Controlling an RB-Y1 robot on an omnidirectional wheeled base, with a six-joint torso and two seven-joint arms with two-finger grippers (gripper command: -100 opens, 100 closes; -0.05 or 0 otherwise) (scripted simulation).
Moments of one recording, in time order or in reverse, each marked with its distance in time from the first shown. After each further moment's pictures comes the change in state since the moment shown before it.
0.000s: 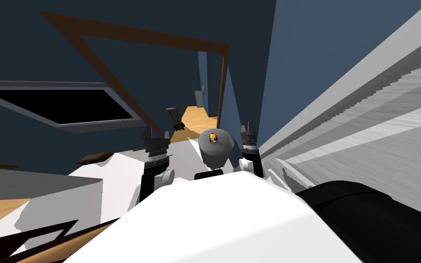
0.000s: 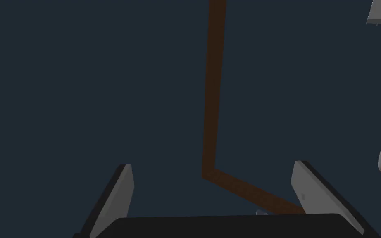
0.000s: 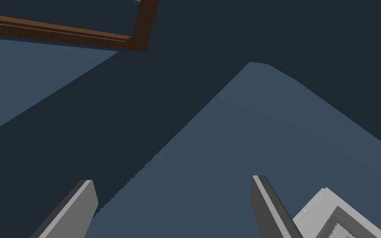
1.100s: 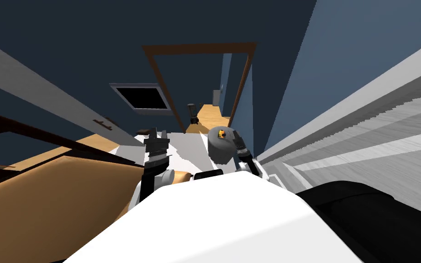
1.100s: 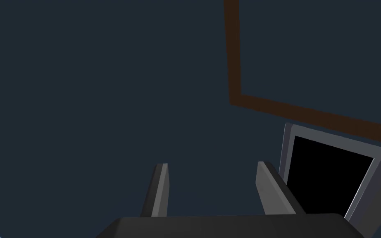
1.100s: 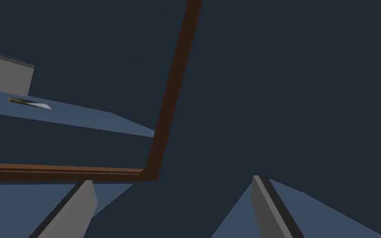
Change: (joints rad) left arm 0.000 0.000 0.000 0.000 0.000 0.000 0.000; right arm -0.031 -0.236 0.093 0.257 0.071 -0.123 0.019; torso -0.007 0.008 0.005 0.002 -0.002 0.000
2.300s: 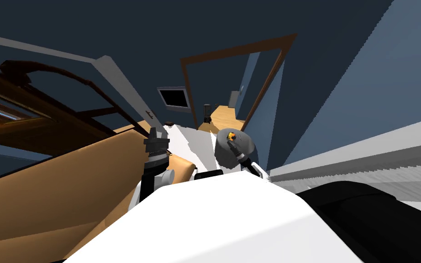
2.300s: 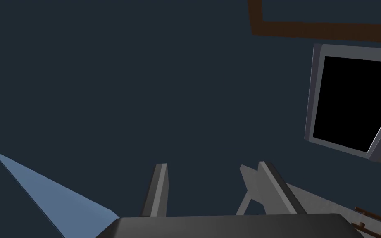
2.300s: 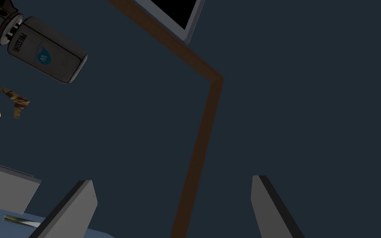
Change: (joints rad) left arm 0.001 0.000 0.000 0.000 0.000 0.000 0.000; right arm -0.024 -0.190 0.089 0.307 0.072 -0.073 0.048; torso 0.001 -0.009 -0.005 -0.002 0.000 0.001
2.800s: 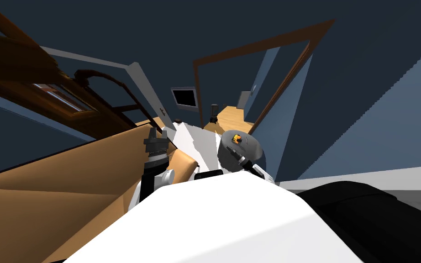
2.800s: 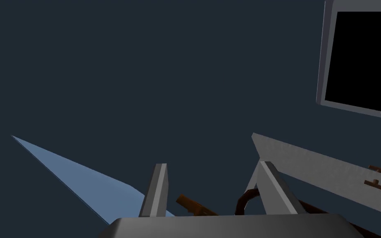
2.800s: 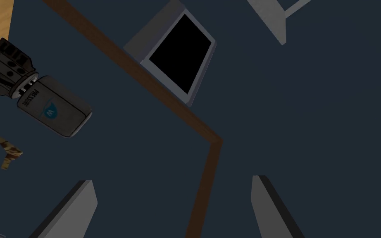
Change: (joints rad) left arm 0.000 0.000 0.000 0.000 0.000 0.000 0.000; right arm -0.011 -0.091 0.050 0.146 0.041 -0.028 0.035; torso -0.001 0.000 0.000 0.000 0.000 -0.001
